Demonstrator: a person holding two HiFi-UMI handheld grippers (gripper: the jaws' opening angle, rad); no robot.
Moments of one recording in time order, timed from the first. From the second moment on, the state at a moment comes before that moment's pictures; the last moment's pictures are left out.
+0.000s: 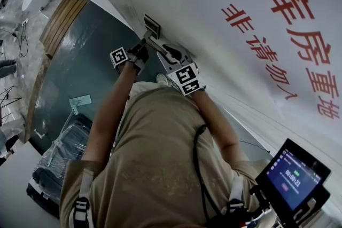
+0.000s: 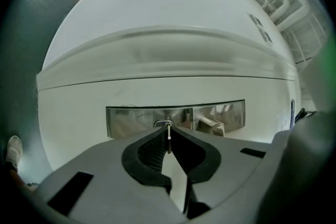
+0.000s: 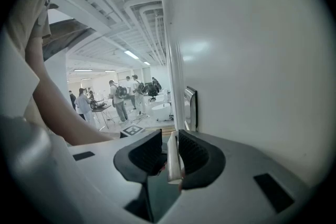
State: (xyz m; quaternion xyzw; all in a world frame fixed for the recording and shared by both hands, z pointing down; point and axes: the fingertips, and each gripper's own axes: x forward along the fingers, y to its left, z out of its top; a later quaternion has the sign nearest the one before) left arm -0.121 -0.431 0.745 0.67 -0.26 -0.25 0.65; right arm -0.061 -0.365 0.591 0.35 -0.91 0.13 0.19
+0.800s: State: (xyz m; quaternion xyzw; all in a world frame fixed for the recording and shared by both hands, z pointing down) left arm -0.120 -0.436 0.747 0.68 -0.27 -0.24 0.65; right arm -0.057 -0.360 0.595 0.35 -0.91 0.13 0.20
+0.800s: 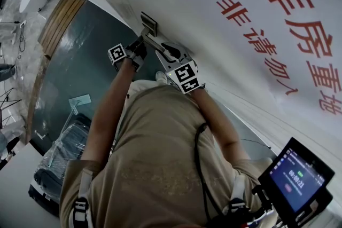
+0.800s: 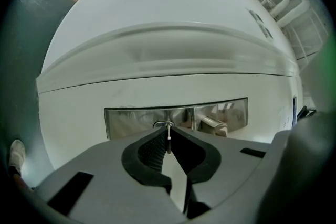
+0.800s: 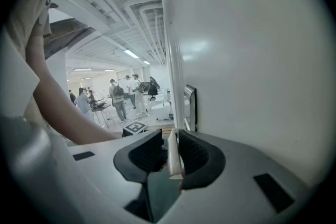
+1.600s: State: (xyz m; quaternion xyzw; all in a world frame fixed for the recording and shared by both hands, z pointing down) left arm -0.118 -0.440 0.747 0.68 -0.27 -0.23 0.64; right arm -0.069 -0.356 0.596 0.33 -0.91 0.13 0.20
